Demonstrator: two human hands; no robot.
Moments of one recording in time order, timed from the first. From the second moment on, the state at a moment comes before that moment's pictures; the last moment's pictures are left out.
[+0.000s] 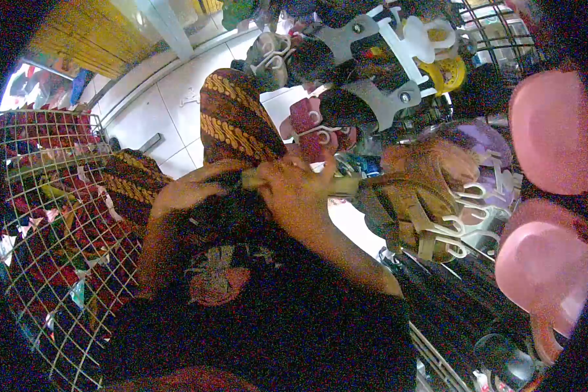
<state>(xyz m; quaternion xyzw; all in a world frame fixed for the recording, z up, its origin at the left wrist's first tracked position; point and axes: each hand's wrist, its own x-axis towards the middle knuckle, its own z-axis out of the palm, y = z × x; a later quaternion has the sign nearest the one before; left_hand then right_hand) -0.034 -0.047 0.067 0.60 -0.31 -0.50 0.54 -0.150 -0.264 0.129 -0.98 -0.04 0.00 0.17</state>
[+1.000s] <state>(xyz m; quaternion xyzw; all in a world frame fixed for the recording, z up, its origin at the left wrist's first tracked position) -0.070 -0.050 0.046 0.71 -0.23 -0.37 0.55 -0.103 -0.245 0.092 -0.99 0.09 -0.02 0.14</state>
